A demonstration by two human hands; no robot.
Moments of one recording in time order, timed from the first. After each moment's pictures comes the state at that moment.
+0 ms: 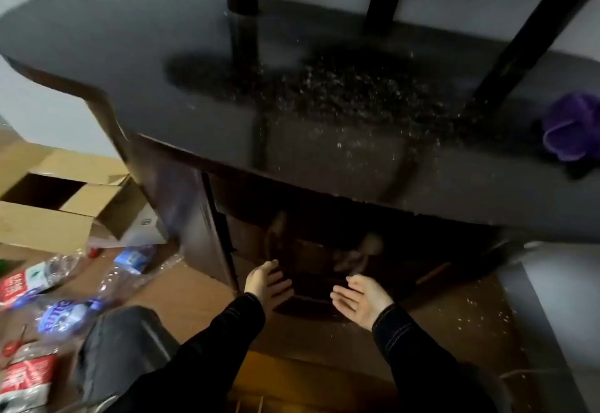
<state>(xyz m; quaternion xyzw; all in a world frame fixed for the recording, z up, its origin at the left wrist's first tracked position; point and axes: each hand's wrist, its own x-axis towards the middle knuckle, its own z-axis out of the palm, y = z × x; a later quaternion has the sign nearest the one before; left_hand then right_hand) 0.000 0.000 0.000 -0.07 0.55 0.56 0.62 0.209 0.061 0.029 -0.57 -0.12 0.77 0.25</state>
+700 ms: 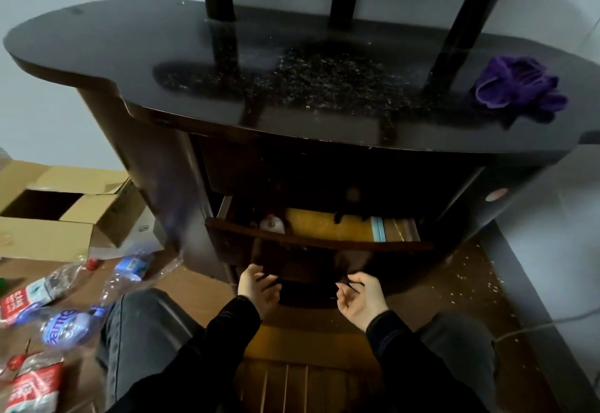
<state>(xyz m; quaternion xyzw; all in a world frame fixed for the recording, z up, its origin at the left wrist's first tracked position) 0.010 -0.057 -0.008 -0.12 0.53 0.53 0.65 0.230 -0.011 0.024 -0.56 -0.01 0.75 0.35</state>
